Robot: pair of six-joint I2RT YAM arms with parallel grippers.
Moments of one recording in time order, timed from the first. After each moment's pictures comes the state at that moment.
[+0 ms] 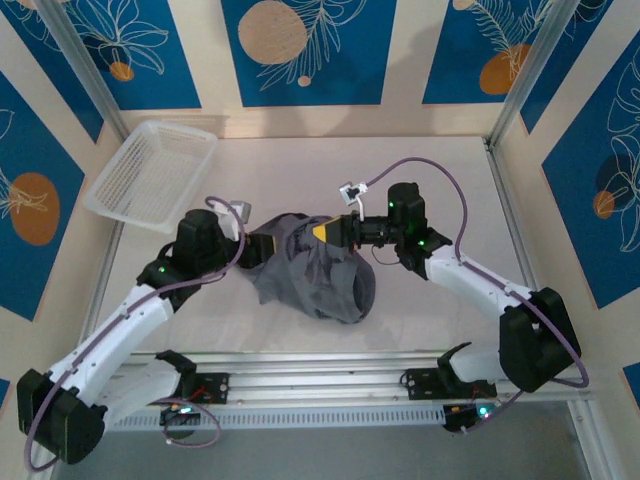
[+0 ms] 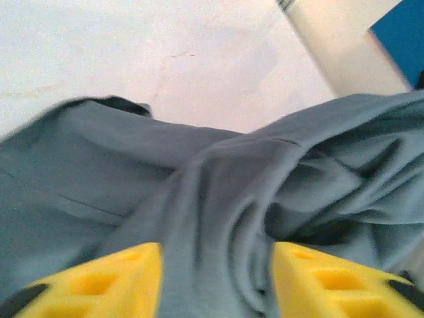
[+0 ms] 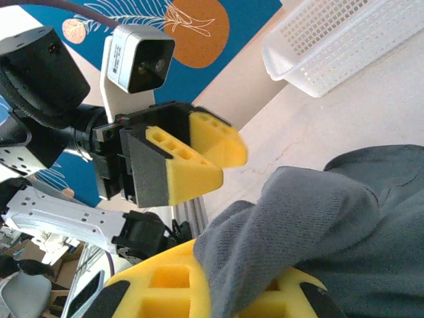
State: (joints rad) left arm -0.47 0.96 0.77 -0.31 0.34 -0.46; right arm 0.50 1.33 0.84 0.25 -0.94 0.56
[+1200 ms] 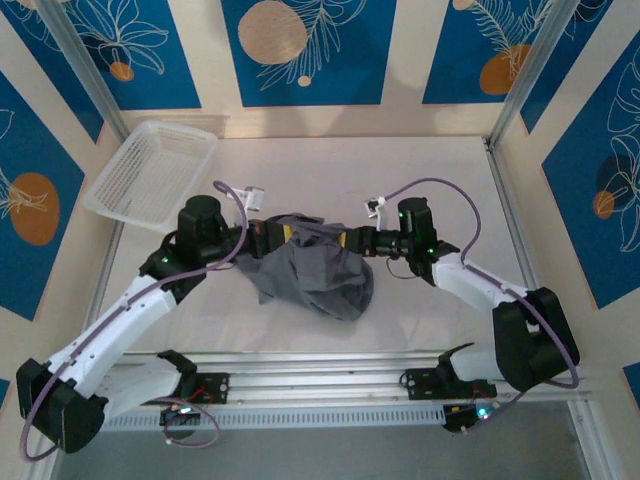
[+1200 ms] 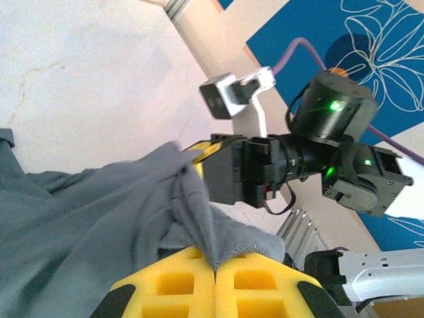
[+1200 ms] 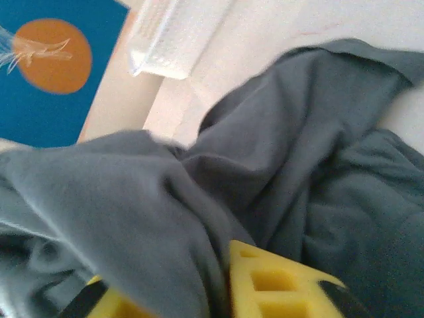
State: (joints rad) left arm -0.53 1.02 0.91 -0.23 0.54 -0.58; right arm 0.37 1.33 0.69 0.08 -0.72 0.59
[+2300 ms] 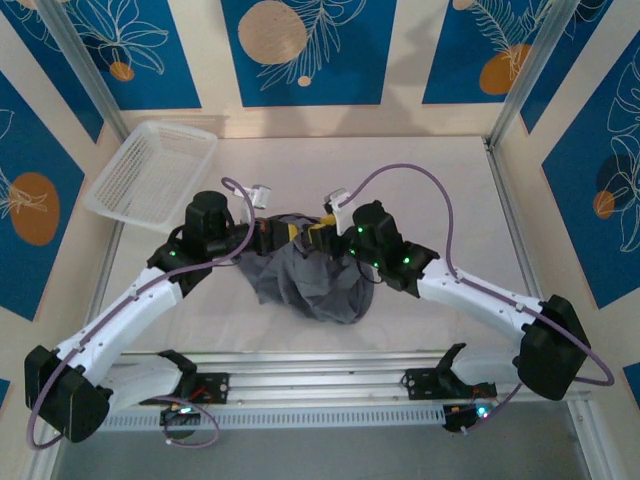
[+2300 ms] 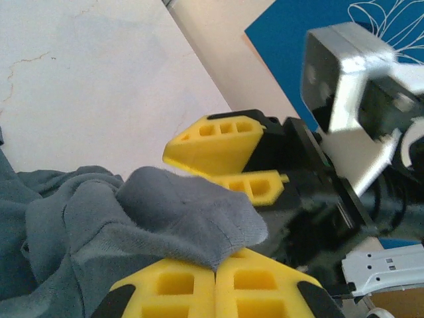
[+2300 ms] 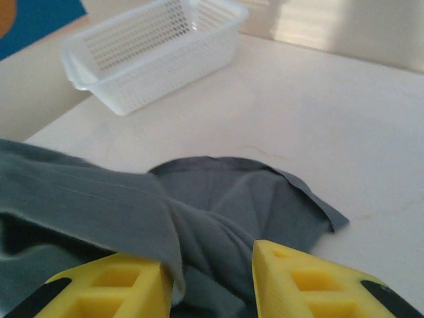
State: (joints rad) left arm -0.53 1.09 0.92 -0.20 0.58 -0.57; right arm 0.77 1.26 0.91 -0.07 0.00 0.21
